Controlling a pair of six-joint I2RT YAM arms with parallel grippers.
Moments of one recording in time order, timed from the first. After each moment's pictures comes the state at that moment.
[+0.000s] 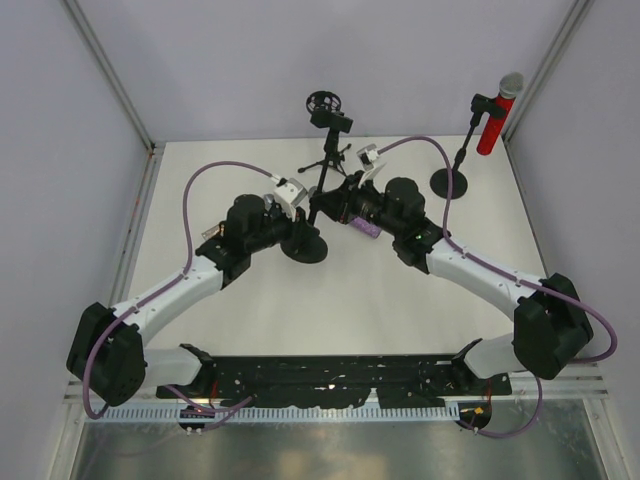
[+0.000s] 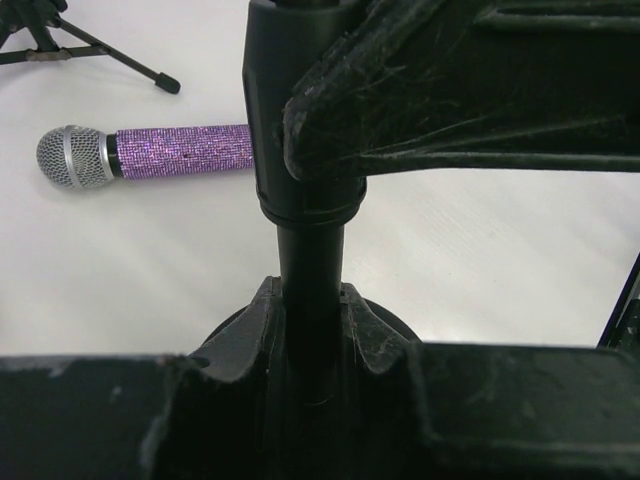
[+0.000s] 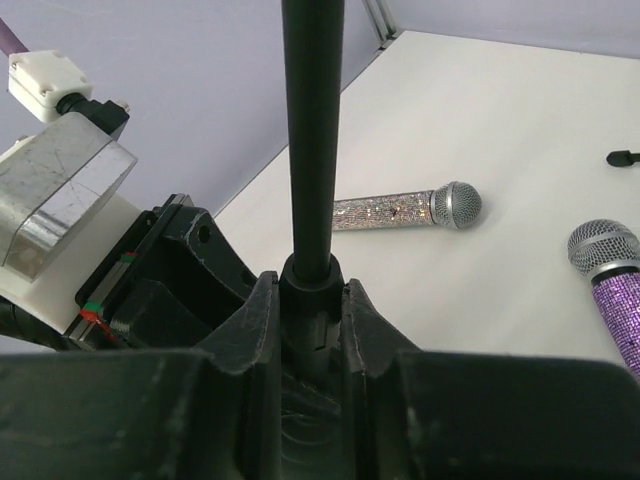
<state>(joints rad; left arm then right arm) -0.58 1.26 0.83 0.11 0.34 -0.08 0.64 1.40 0.96 0.42 -0.28 0.47</state>
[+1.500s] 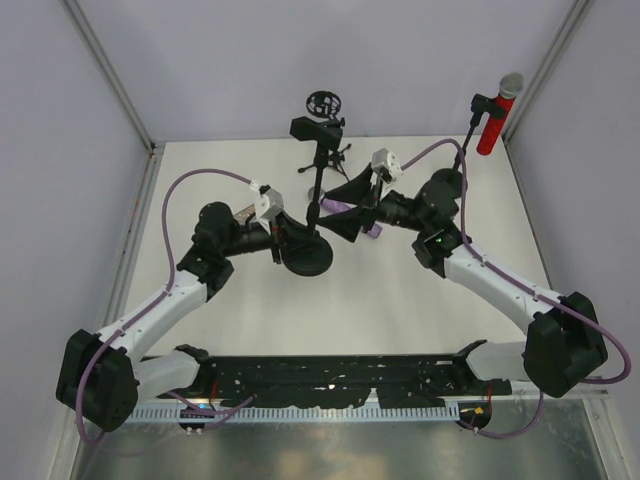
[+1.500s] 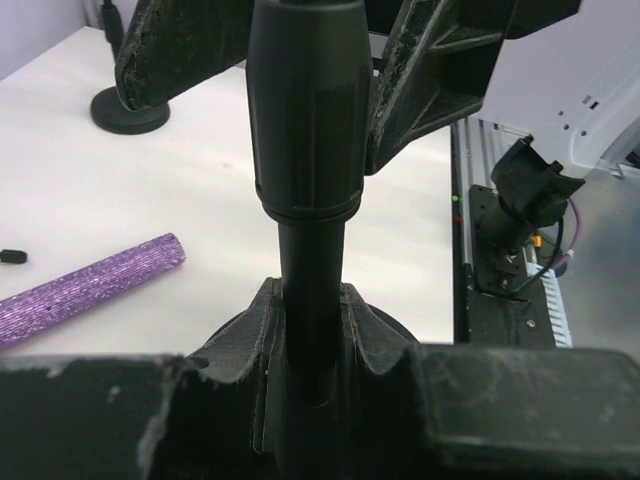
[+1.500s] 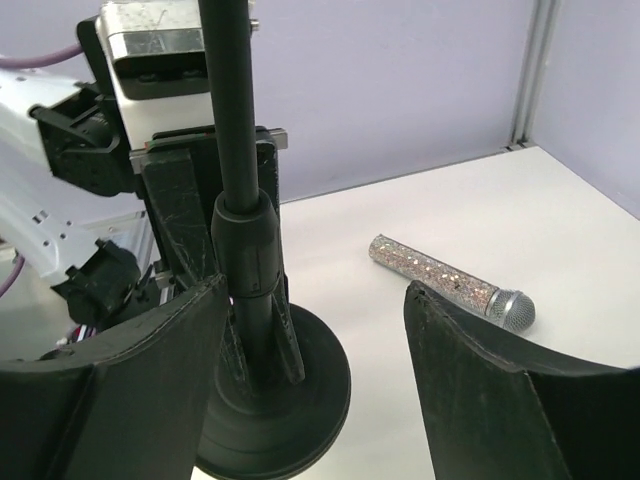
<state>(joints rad) -0.48 1.12 0.71 0.43 0.90 -0.16 0.52 1.30 0.89 0.67 -0.83 0.27</state>
